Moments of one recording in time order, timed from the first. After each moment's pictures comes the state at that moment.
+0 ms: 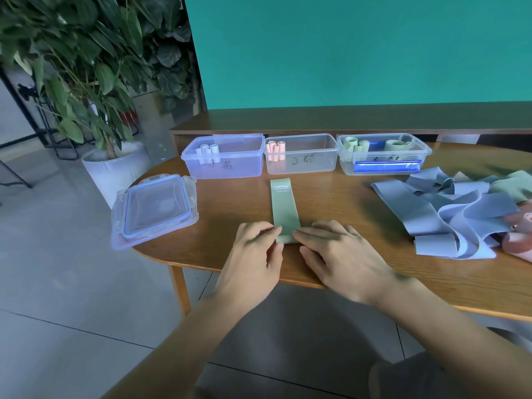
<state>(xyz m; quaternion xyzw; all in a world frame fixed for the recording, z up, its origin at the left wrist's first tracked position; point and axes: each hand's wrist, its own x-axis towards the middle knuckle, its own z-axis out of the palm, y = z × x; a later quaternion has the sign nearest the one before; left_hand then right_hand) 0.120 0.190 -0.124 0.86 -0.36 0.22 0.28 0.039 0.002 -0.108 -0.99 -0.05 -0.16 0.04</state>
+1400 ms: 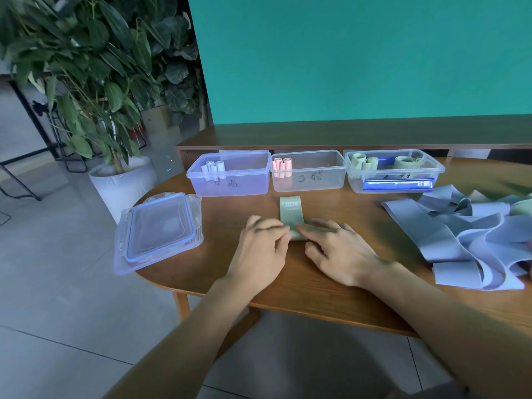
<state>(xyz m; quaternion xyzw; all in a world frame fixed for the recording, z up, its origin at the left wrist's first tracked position) 0.188 0.160 -0.110 0.86 -0.37 0.22 0.28 0.104 -0.018 -0.091 -0.99 -0.02 -0.08 0.11</state>
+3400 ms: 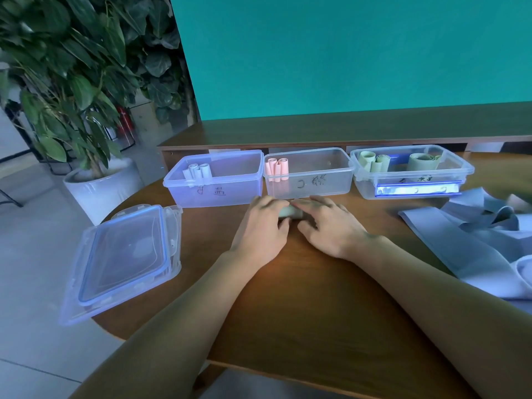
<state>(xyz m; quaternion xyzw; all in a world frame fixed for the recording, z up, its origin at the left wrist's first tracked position) 0.284 0.102 -0.099 0.87 -0.37 0.19 0.25 0.212 -0.057 -0.092 -0.98 0.03 -0.10 0.19</state>
